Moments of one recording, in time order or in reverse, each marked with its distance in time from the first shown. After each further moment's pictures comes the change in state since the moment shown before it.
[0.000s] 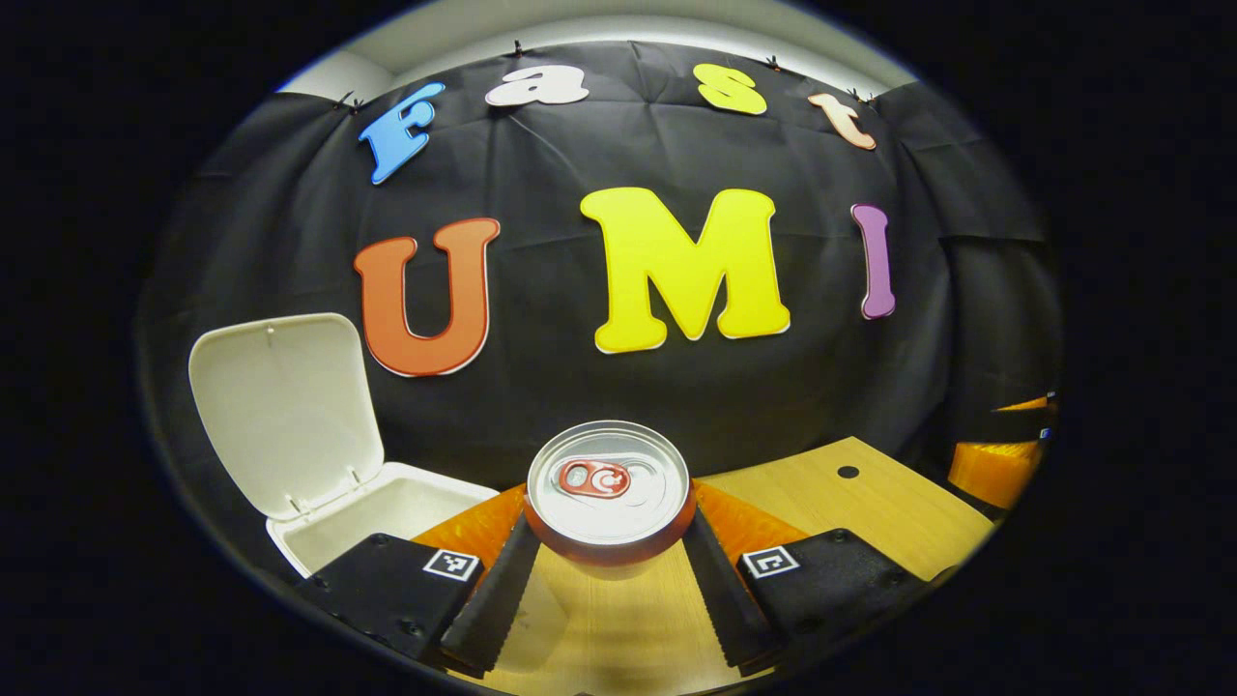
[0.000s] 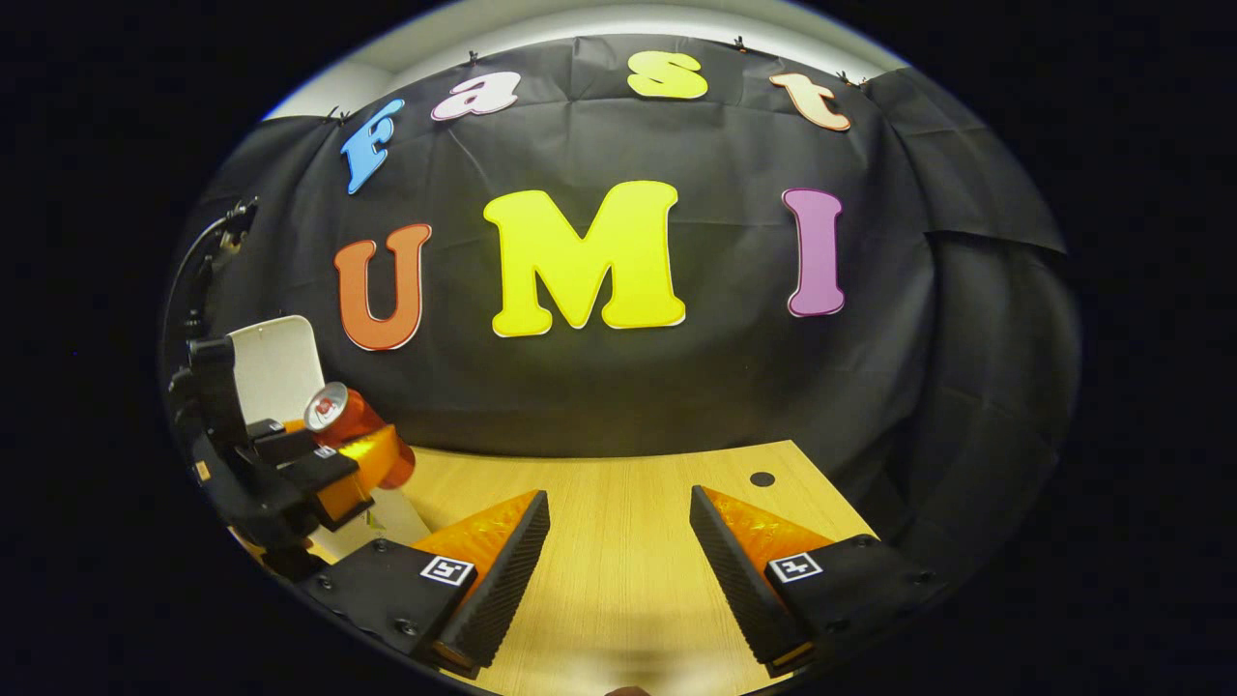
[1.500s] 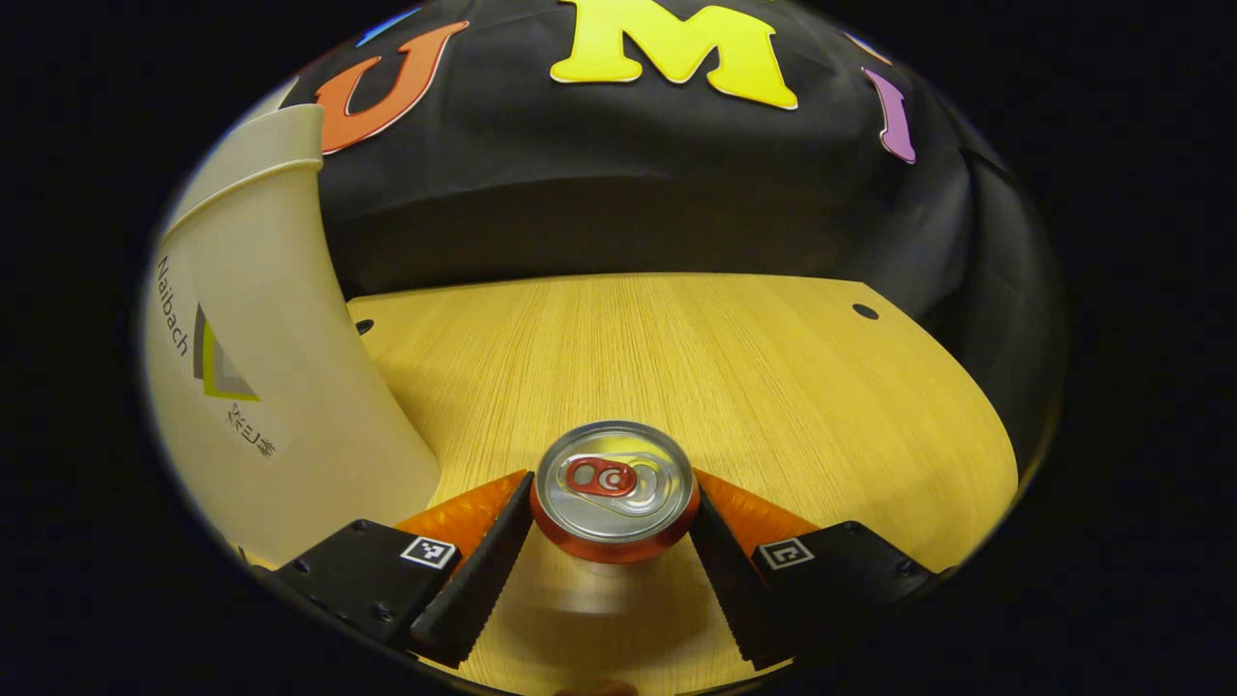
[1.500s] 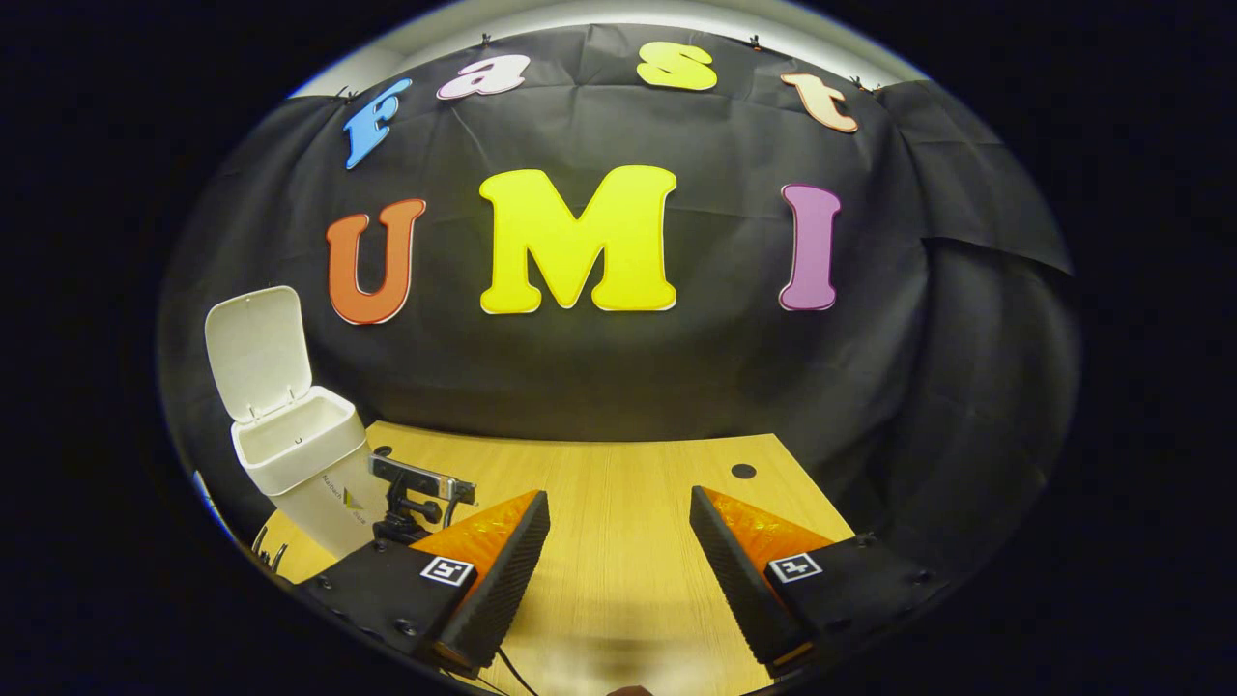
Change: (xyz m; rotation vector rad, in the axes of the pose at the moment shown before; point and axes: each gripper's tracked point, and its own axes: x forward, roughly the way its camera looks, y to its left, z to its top) left arm 0.032 -0.097 -0.288 -0.072 0.536 -0.119; right arm 0.006 -0.007 -0.014 -0.065 0.048 -0.055
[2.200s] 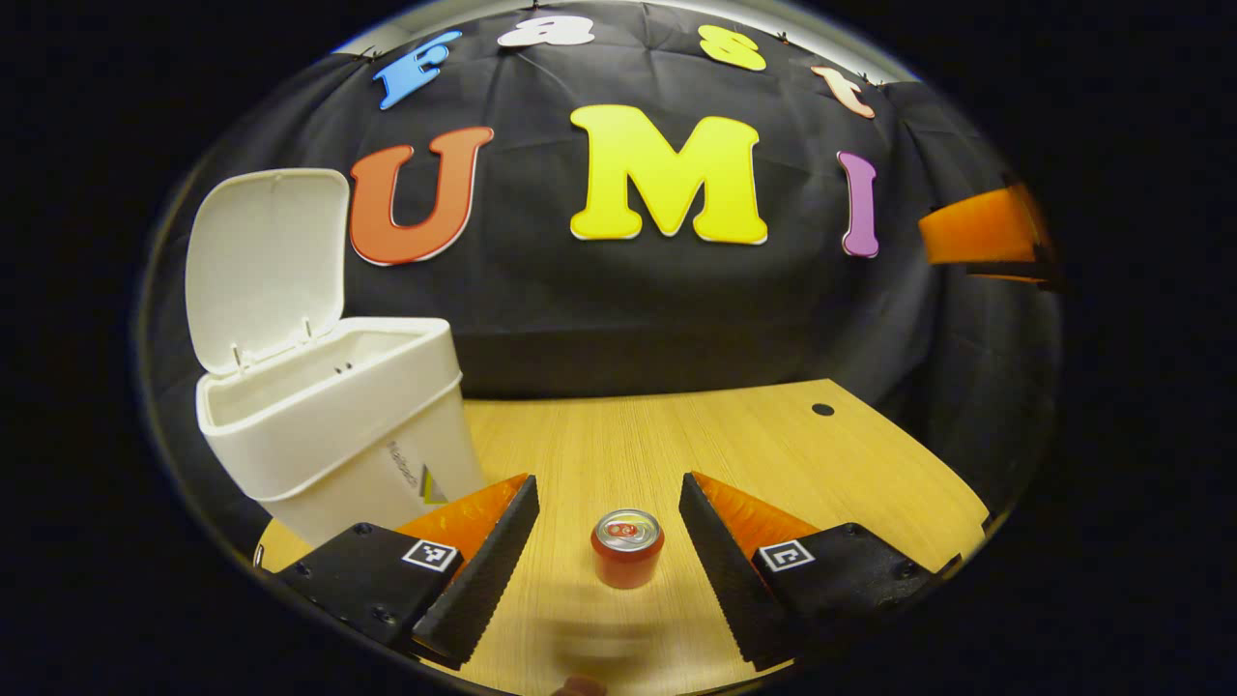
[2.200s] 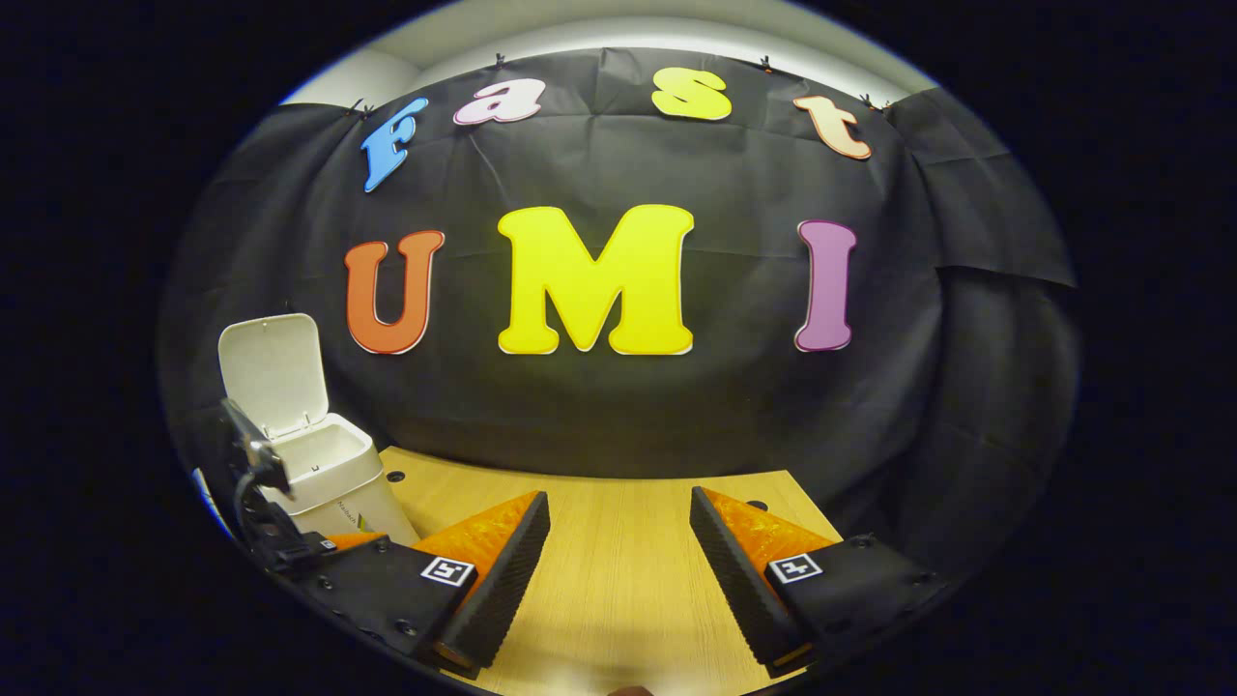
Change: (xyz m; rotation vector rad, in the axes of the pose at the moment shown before) left arm -0.103 0.004 0.079 -0.011 -0.269 0.001; right arm -0.001 -0.004 0.033 0.008 -0.104 0.022
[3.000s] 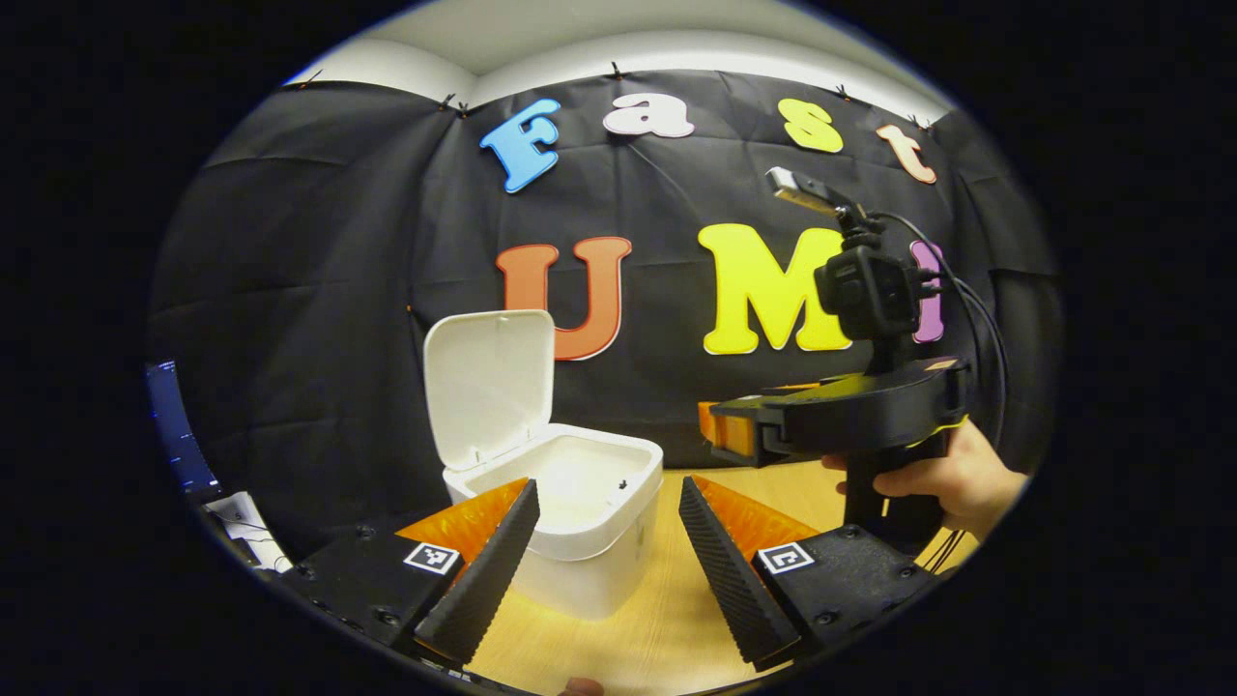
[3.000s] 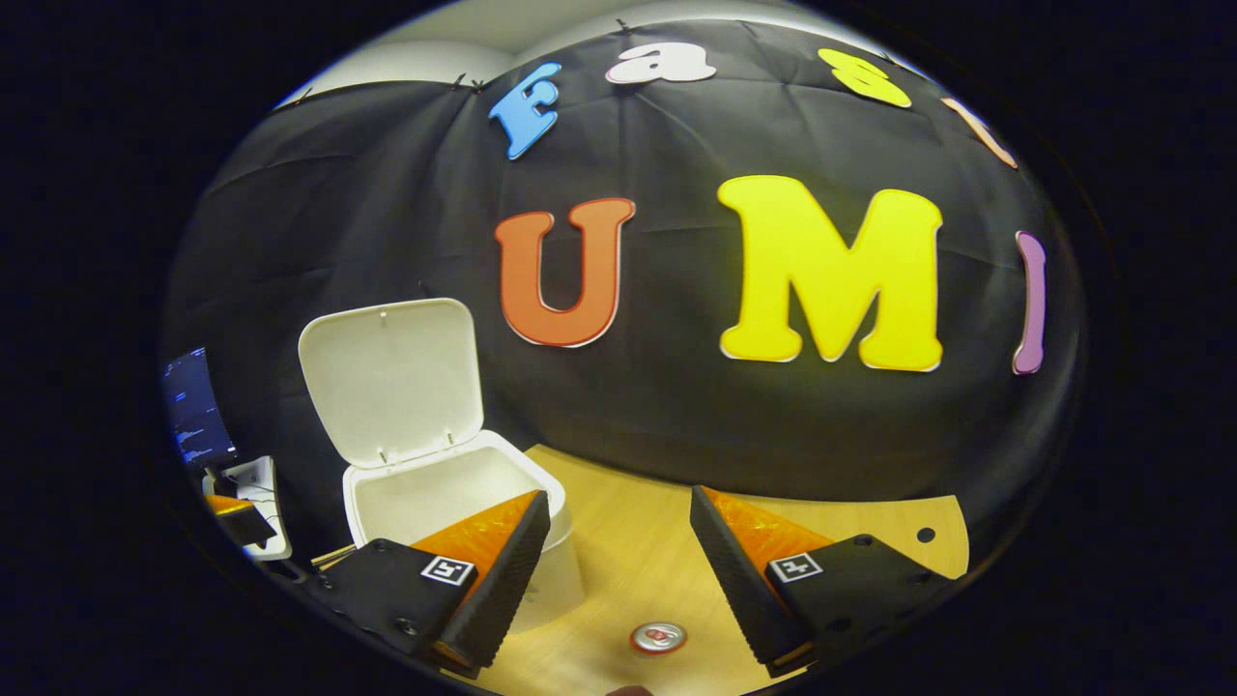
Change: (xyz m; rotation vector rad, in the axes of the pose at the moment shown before) left arm -0.174 0.107 0.113 -0.032 -0.236 0.254; right arm 0.064 0.218 0.013 -0.069 0.047 0.412
